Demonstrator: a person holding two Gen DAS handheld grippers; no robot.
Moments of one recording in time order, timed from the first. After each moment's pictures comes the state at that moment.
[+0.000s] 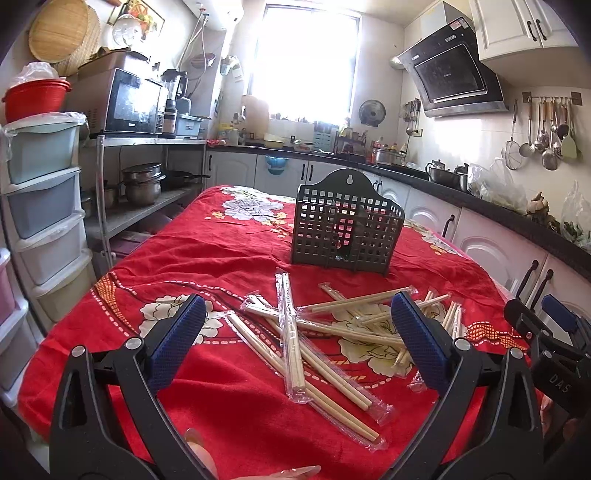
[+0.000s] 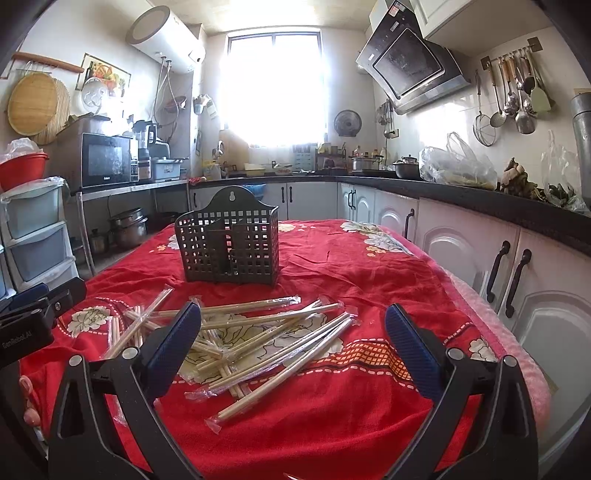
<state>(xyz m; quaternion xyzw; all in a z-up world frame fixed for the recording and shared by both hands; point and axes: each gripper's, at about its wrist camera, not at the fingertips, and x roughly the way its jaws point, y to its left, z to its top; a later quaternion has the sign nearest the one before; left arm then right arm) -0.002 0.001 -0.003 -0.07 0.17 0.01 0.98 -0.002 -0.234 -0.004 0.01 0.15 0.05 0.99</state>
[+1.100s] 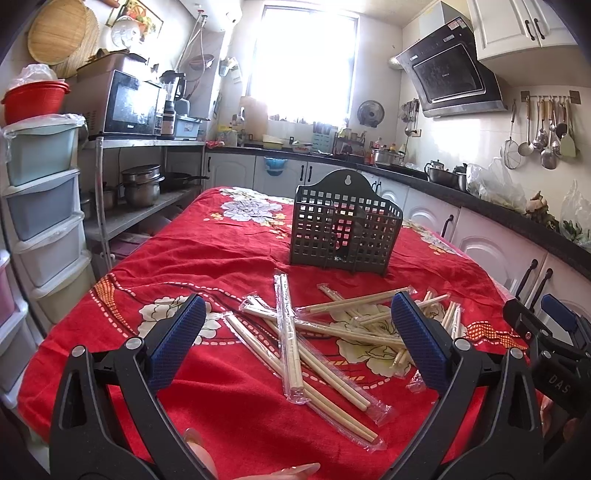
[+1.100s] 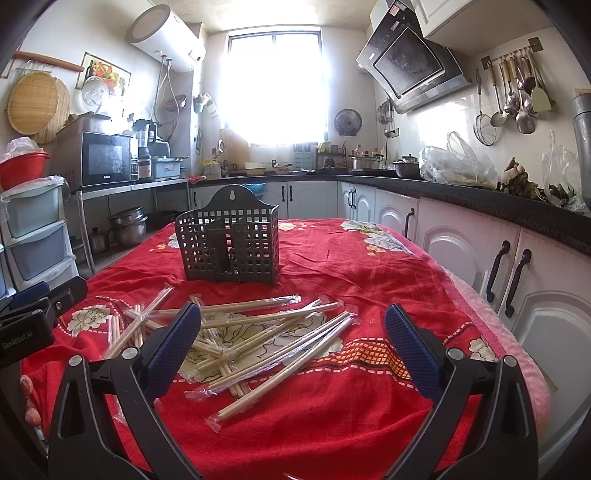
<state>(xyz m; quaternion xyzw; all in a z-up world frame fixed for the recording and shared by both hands) -0.001 0.000 -0.003 -0.07 0.18 0.01 0.98 -0.001 -0.234 -0.004 0.01 0.15 0.05 0.99</state>
